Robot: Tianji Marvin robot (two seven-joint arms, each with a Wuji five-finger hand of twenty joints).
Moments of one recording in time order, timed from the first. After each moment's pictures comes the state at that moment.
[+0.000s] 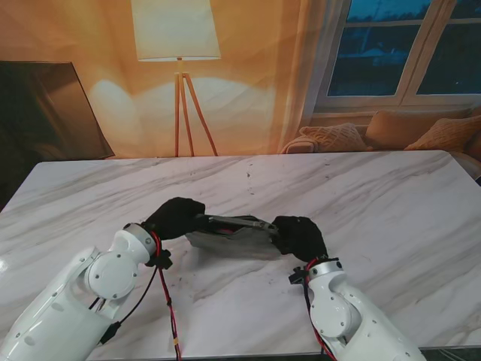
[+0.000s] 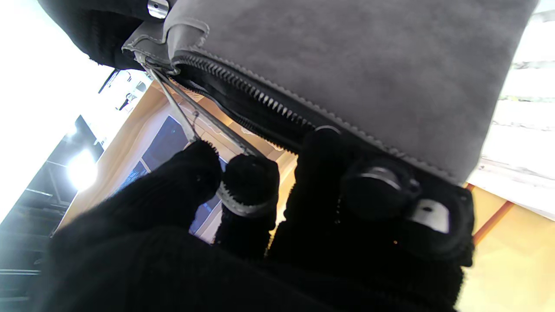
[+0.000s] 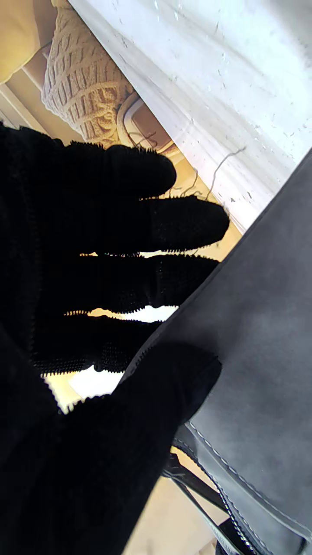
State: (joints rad) left arm 1.44 -1.09 -1.17 -1.66 0.50 -0.06 -0.14; right arm -1.48 -1.21 1.06 -1.36 -0.55 -0.18 -0.49; left_hand 0.61 -0.31 0.77 -0.01 0.94 0.14 1.43 1.09 1.06 0.32 1.01 0.87 0.97 0.44 1.34 0.98 0.66 0.54 1.65 1.09; right_hand 0.65 -0.71 1.12 -0.33 0.91 -0.19 0.91 0.35 1.14 -0.01 0.70 0.59 0.97 0.04 0.89 0.43 0.42 0.04 1.28 0.60
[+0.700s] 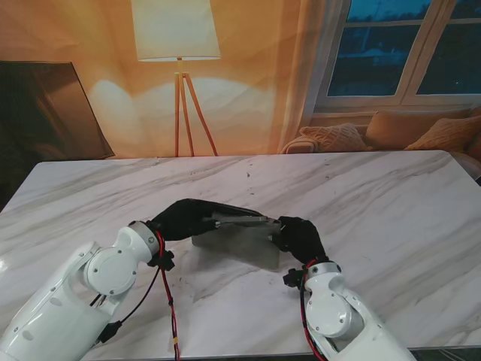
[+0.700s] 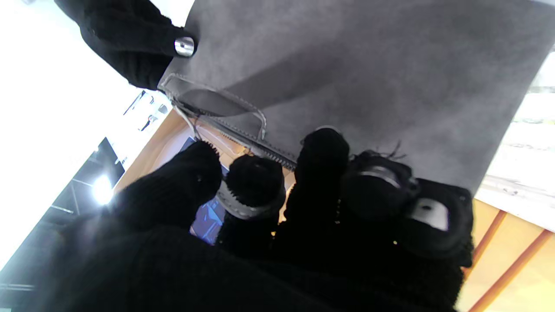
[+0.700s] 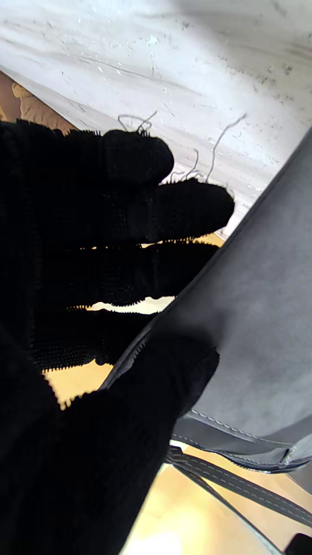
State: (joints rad) left arm 1.41 -1.08 -1.14 -1.67 0.46 -0.09 -0.23; right arm -1.54 -1.24 1.09 -1.47 -0.30 -0.07 -0.42; left_hand 0.61 -0.30 0.77 -0.01 0.94 0.17 1.43 1.09 1.06 0.32 1.01 0.87 0.96 0.44 1.34 0.98 0.65 0.54 1.65 1.08; right_hand 0.65 -0.73 1.17 -0.33 0.93 -0.14 0.92 0.35 1.19 0.05 0.72 0.56 1.05 0.09 0.93 0.43 0.49 0.12 1.38 0.60
